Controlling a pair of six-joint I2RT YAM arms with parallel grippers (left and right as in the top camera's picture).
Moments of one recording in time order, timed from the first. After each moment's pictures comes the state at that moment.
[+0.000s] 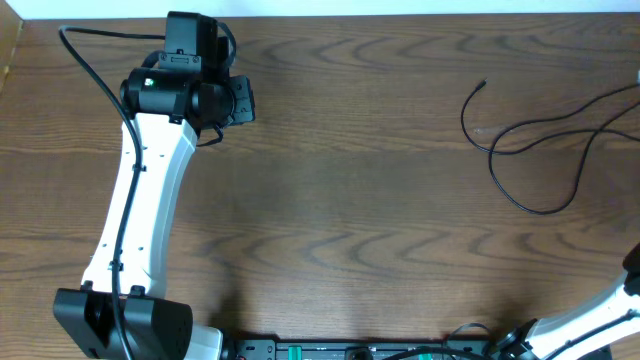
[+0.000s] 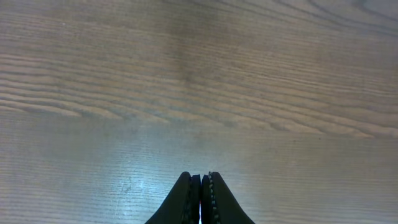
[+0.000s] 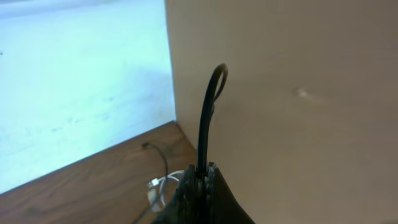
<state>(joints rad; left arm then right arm) -0.12 1.64 1.66 -1.09 0.07 -0.23 -0.78 2.04 2.31 -0.61 -0.18 -0.10</state>
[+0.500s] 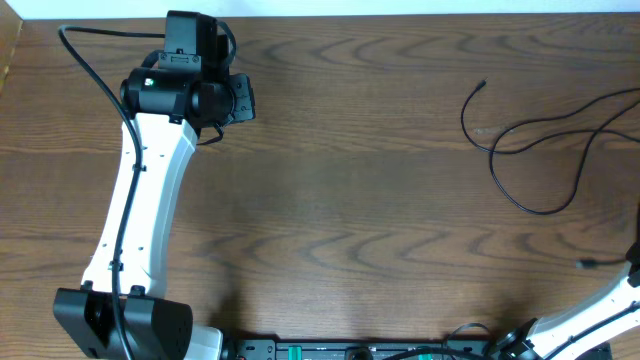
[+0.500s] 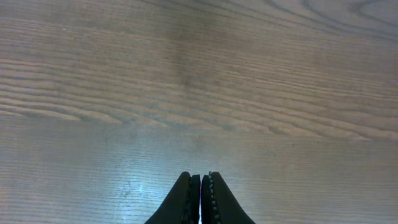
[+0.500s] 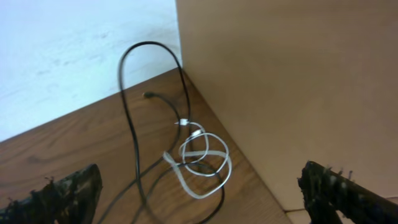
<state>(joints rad) -0.12 1.64 1.66 -1.07 0.07 -0.23 -0.78 2.11 2.31 -0.75 -0.19 -0.12</state>
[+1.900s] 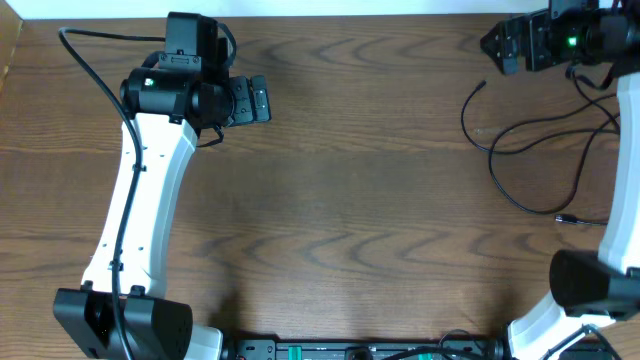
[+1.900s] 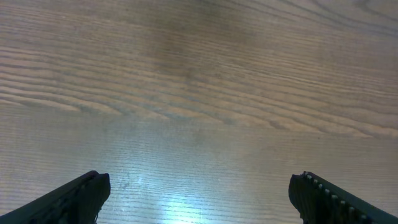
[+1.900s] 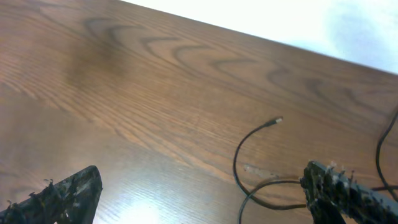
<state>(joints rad) -0.12 1.64 1.66 -1.10 0.07 -0.25 -0.04 1.82 2.30 -1.35 -0.37 -0.25</state>
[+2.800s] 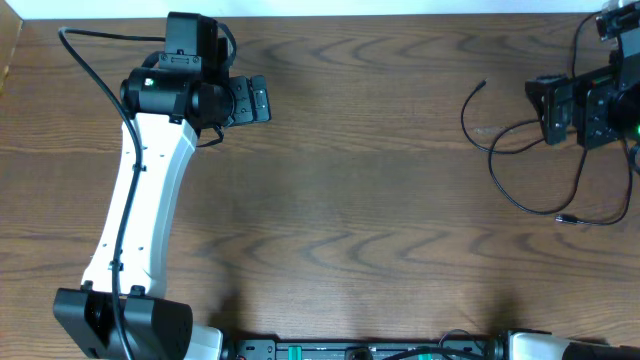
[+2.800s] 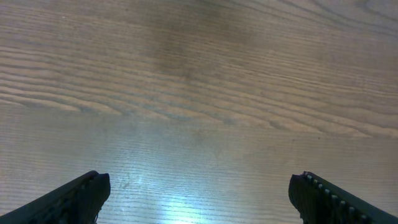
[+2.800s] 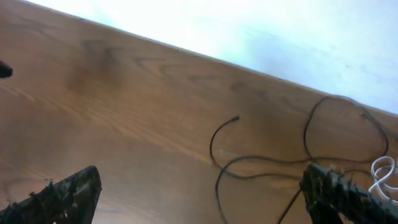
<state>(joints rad) -0.12 1.64 1.66 -1.10 0.07 -0.25 -0.04 1.46 2.29 -1.48 -0.25 -0.25</state>
